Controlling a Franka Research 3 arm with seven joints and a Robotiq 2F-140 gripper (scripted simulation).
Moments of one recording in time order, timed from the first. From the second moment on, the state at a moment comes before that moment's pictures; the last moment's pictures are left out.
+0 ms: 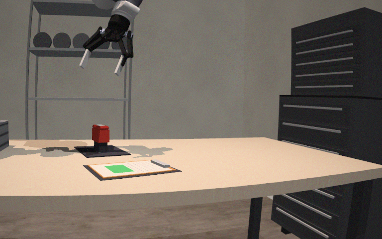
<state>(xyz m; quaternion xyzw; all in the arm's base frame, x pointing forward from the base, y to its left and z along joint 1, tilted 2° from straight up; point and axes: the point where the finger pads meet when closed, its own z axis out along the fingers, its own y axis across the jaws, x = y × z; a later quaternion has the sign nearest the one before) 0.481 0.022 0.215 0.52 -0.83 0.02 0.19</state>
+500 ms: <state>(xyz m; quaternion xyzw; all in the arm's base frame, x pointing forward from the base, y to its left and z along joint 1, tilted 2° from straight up) 0.492 0.021 0.232 0.55 -0.82 0.01 0.17</state>
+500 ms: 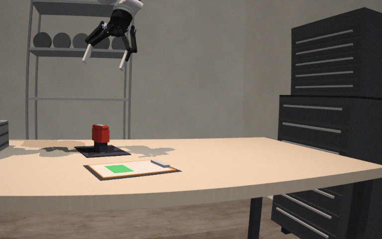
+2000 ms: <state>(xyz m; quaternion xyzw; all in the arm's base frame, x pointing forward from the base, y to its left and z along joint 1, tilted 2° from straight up) 0.501 0.020 0.250 0.62 -0.77 -0.01 0.16</state>
